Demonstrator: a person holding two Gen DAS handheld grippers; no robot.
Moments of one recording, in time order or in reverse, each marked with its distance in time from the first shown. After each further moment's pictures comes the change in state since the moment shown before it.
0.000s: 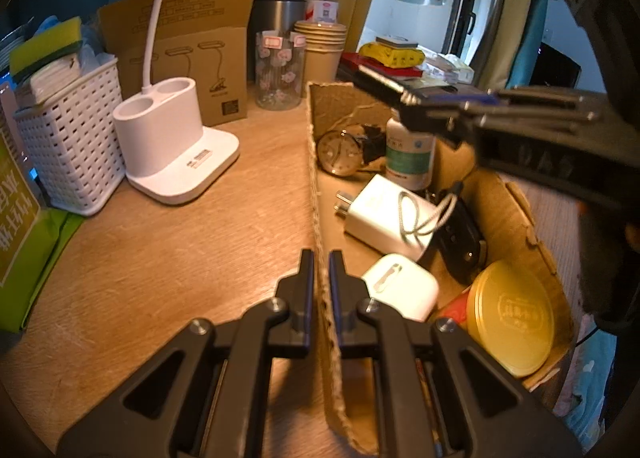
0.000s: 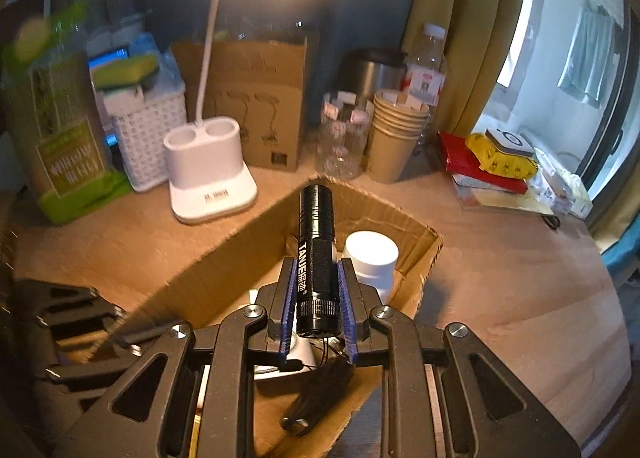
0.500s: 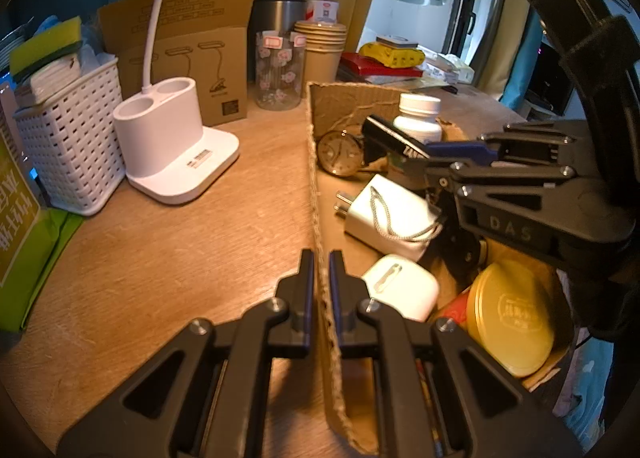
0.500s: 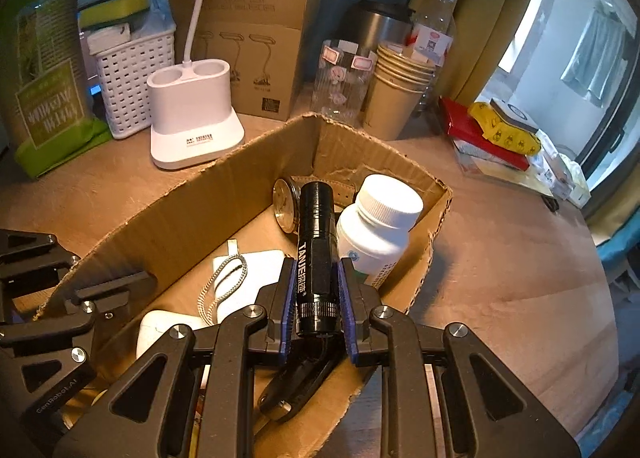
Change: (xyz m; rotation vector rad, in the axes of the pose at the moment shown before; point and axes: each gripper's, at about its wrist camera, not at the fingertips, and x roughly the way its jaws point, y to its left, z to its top) left arm 0.000 0.000 0.000 0.000 -0.001 0.000; right arm 0.021 0.001 -0.018 -0.032 0.111 -0.030
